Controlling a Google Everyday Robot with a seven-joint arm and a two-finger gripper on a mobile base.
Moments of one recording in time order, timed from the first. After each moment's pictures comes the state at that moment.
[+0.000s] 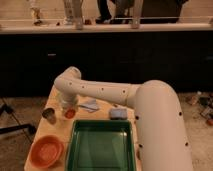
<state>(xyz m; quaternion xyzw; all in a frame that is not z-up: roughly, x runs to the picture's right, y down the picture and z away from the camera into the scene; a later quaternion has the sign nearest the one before) -0.209 0.123 0.815 -0.10 -0.35 -0.78 0.51</state>
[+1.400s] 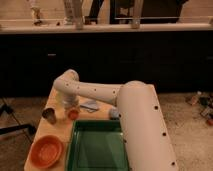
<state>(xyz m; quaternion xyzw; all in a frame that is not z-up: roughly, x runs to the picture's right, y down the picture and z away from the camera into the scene) -0.203 0.139 0.866 -0.16 -0.34 -0.77 0.51</state>
